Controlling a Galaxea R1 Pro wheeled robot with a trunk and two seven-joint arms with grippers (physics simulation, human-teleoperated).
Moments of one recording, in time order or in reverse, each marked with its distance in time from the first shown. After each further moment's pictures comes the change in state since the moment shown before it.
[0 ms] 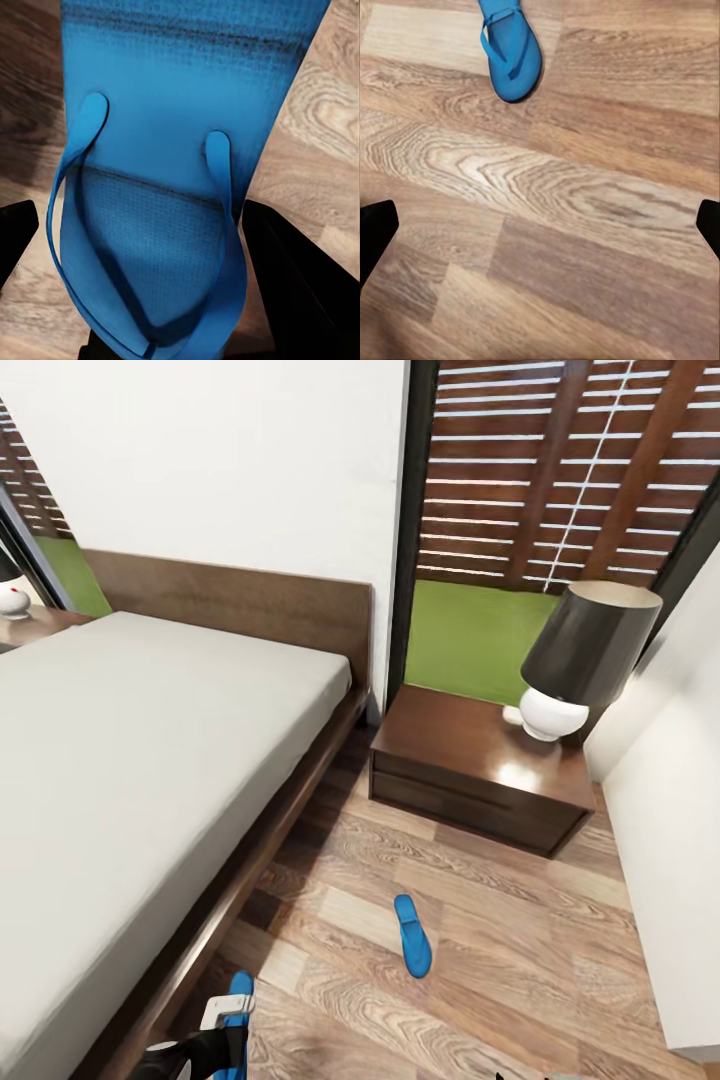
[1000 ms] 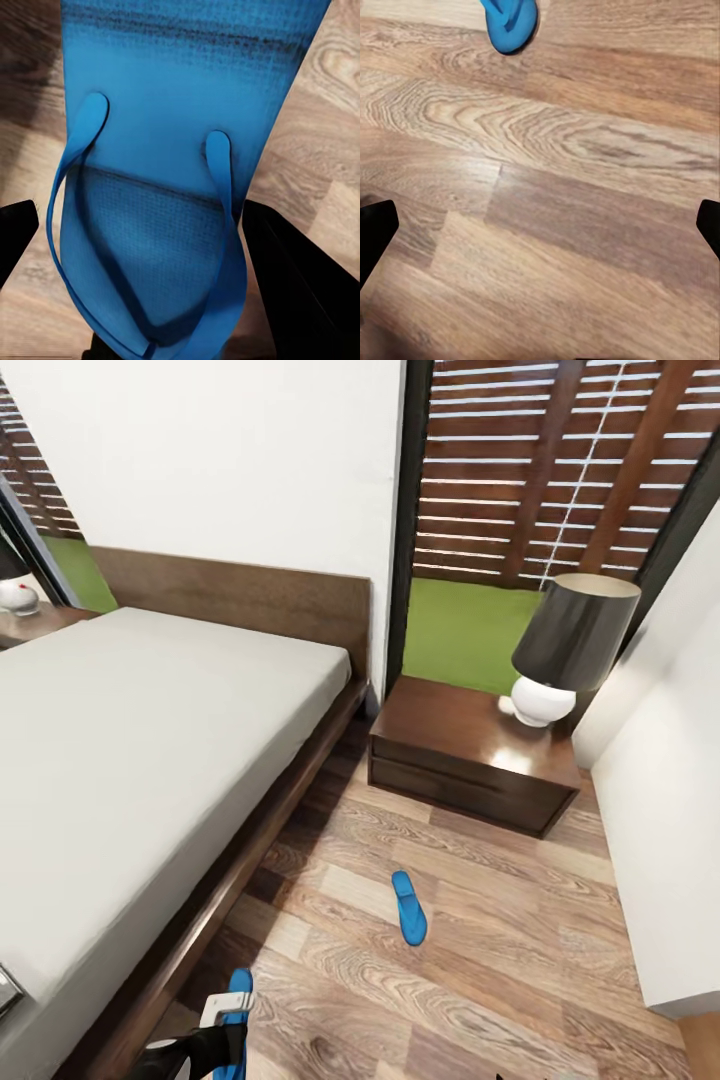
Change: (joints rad) left arm 0.000 0.002 0.001 -0.010 0.001 0.000 0.000; right arm 0.000 0.000 0.002 0.003 0.000 0.000 0.000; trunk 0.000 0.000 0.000
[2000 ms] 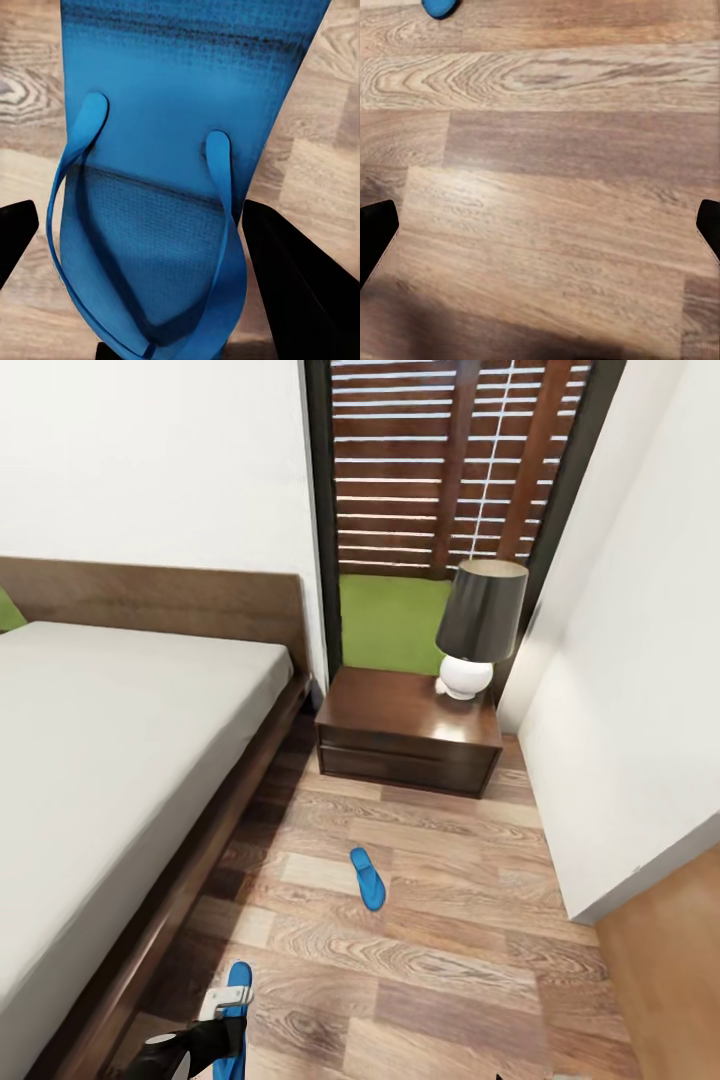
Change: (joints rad) left arm 0.000 0.000 0.000 -0.026 0.001 0.000 0.000; right arm 0.000 0.000 0.000 0.001 0.000 0.000 0.000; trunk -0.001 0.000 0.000
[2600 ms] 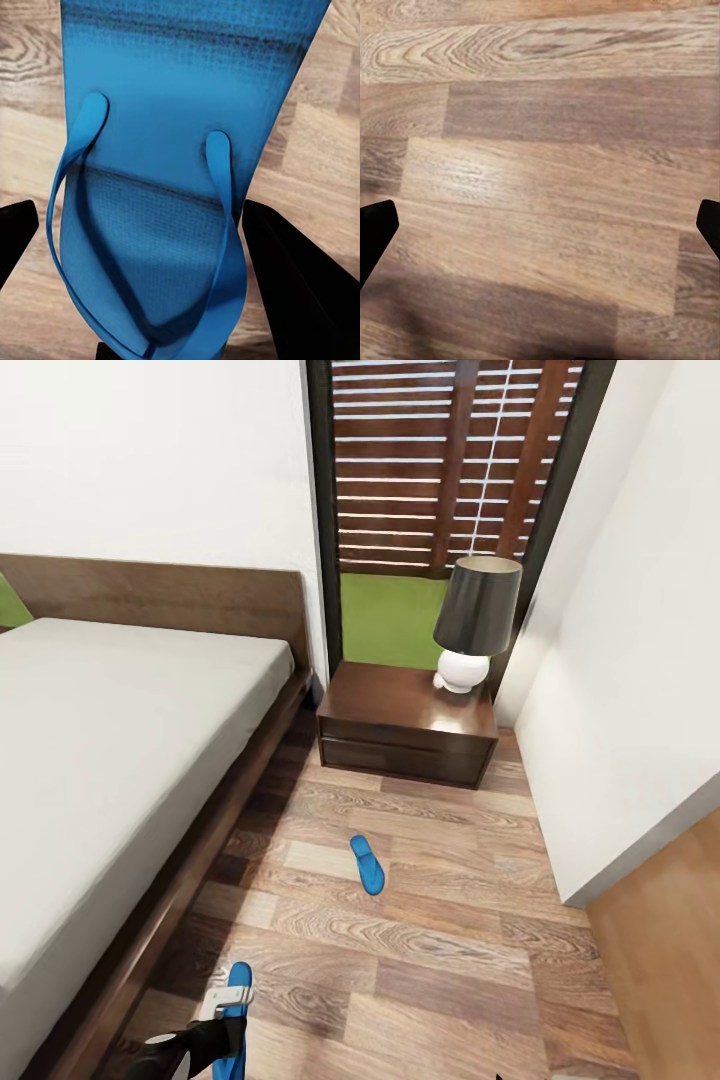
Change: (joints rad) left arm 0.000 0.000 0.000 0.000 -0.001 0.000 0.000; right arm 0.000 0.000 0.000 0.000 0.000 0.000 0.000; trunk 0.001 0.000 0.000
